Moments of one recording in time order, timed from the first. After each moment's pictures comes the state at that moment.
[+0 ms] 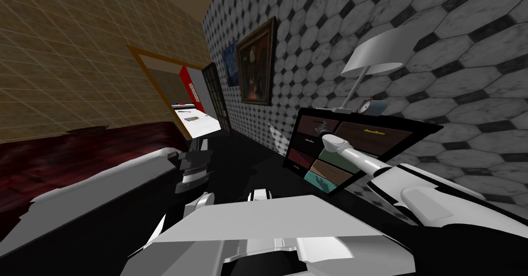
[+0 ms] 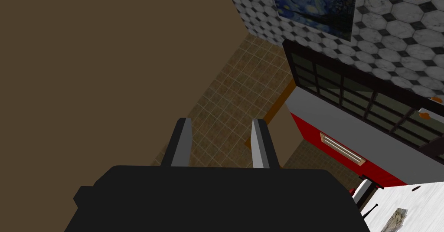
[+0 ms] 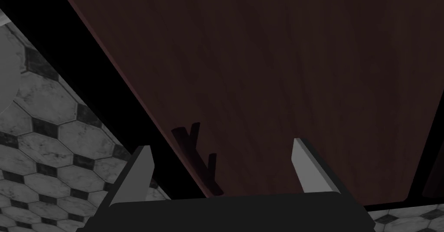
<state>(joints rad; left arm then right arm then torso) 0.52 0.00 0.02 -2.20 0.06 -0.62 0.17 -0.49 -1.11 0.43 -1.07 0.89 0.49 0.76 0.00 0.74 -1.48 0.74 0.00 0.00</state>
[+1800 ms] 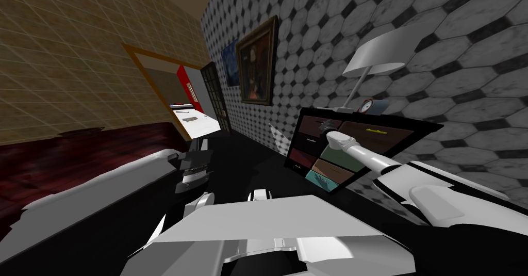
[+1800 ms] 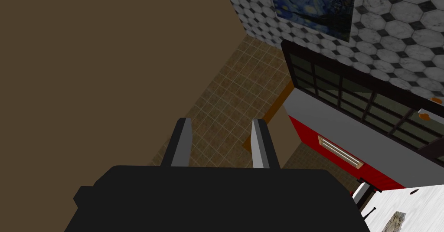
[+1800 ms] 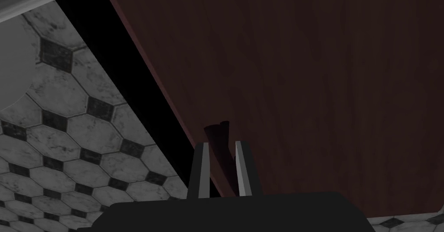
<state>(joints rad) 0.52 0.00 0.02 -2.20 0.06 -0.62 0.17 -0.51 -1.17 0.43 -1.05 0.84 0.45 0.78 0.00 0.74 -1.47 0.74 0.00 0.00</state>
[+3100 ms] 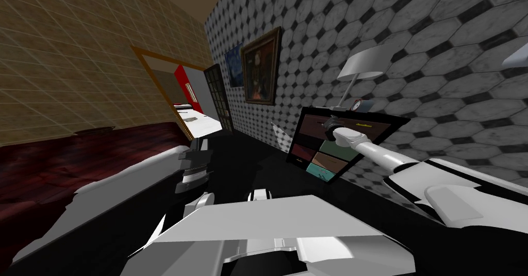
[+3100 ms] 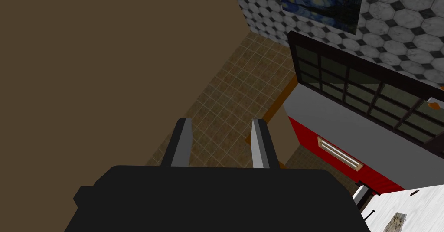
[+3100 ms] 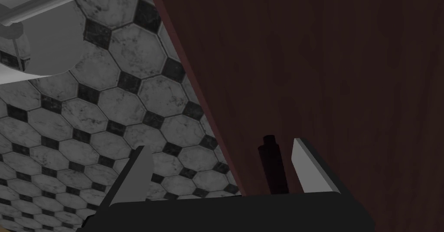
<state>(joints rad) 0.52 0.00 0.02 -2.20 0.06 -0.62 0.17 -0.53 -1.26 0.43 -1.05 0.76 0.36 0.80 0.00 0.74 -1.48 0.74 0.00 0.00</state>
